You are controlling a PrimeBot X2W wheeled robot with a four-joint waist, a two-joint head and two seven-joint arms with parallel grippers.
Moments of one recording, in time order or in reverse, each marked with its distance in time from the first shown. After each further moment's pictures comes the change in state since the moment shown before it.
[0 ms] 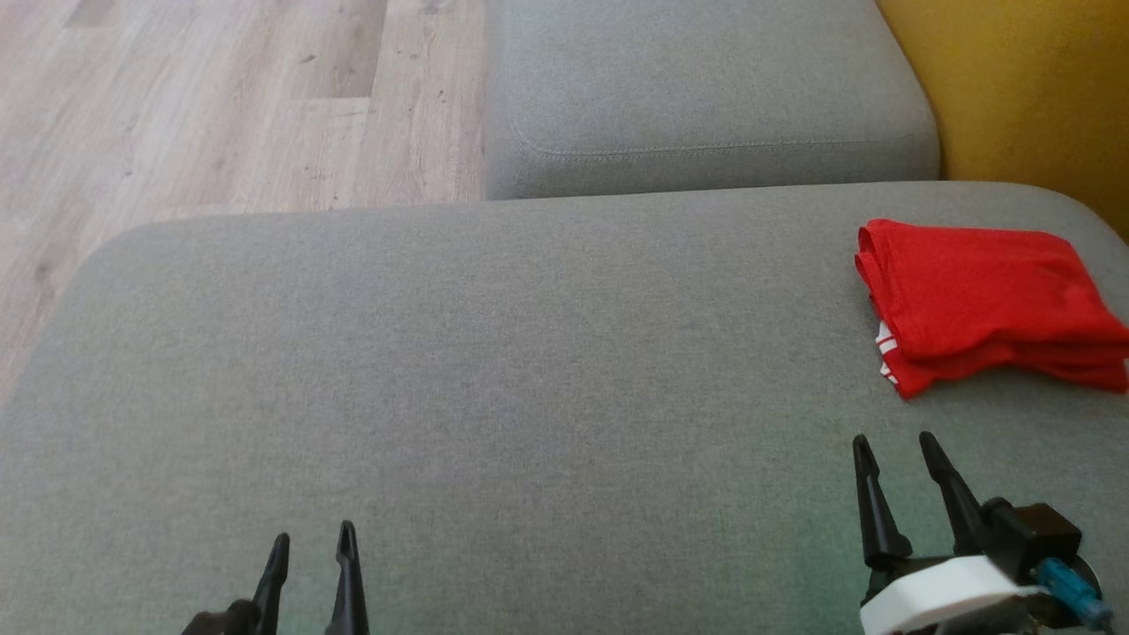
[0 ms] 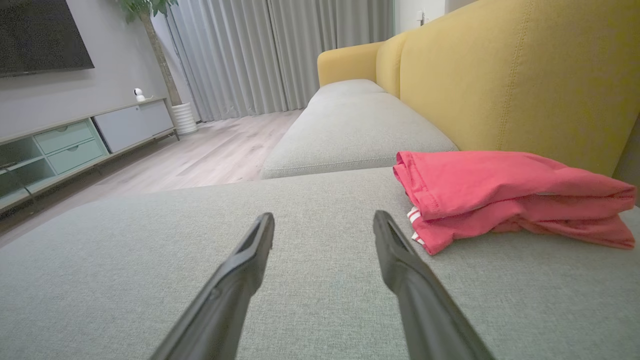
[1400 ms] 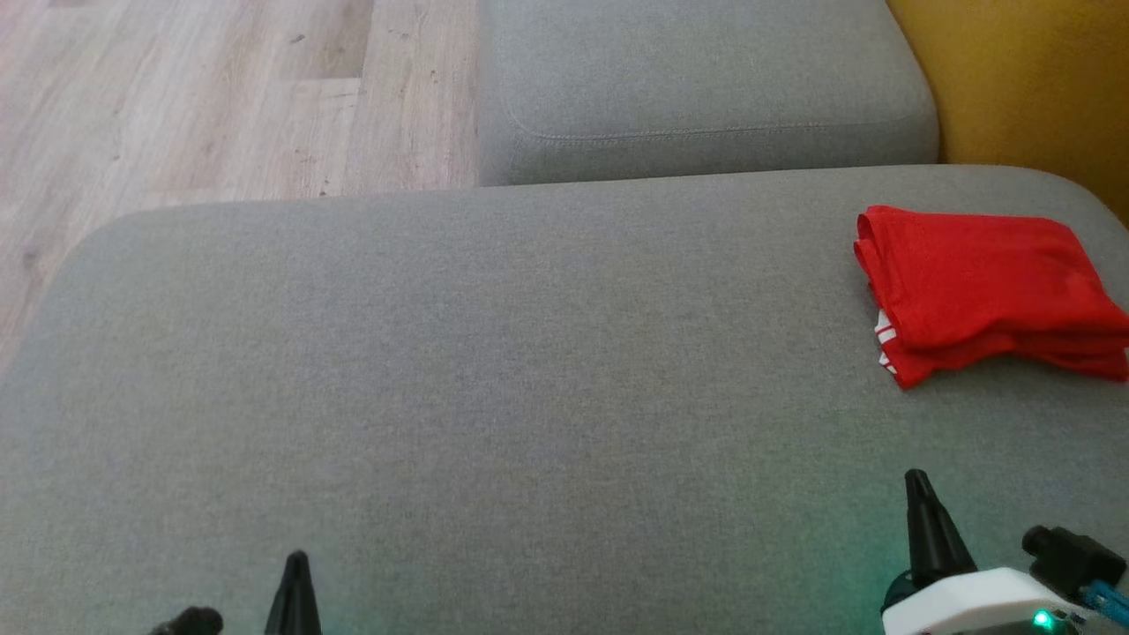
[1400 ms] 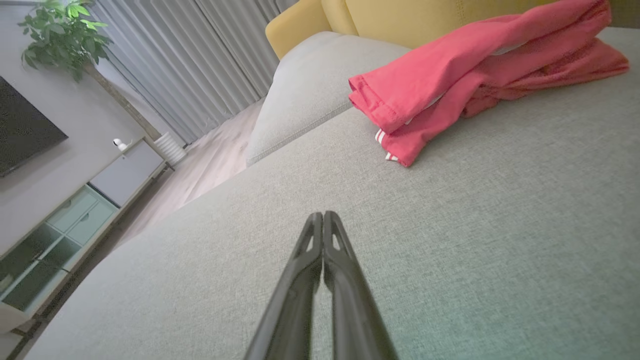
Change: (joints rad) left arm 0.003 -0.081 0.114 0.086 -0.232 -0.098 0.089; right arm 0.005 0.000 -0.021 0.094 0.371 0.000 0.057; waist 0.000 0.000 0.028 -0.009
